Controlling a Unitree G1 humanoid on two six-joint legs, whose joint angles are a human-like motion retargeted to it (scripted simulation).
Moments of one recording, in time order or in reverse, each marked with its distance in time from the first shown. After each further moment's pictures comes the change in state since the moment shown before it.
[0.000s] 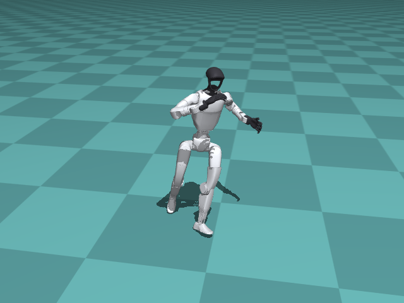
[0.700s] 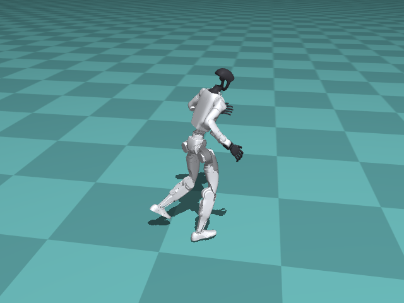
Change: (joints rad) left arm -0.592 -0.001 -0.296 0.142 0.127 0.056 0.025; right arm 1.340 0.442 -0.548 0.533 0.166 0.114 0.266; waist -0.524 0.128 0.127; left_leg 0.128 -0.161 -0.696 0.989 -0.249 0.003; right_leg -0.138 -0.140 -0.187 -0.222 -0.452 -0.021
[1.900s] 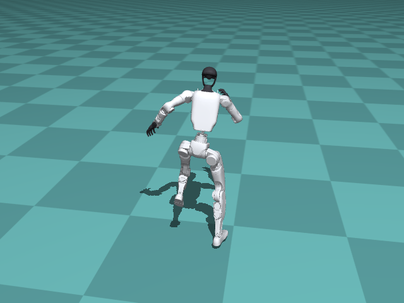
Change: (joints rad) left arm 0.642 0.080 0.115 0.456 0.681 -0.020 0.060; right arm -1.143 -0.085 0.331 -0.209 -0.086 -0.096 -0.228; waist 0.390 -0.211 -0.088; left_leg -0.617 0.222 0.262 0.912 -0.191 0.132; right_leg -0.051 -0.119 0.136 0.138 -0.092 -0.044
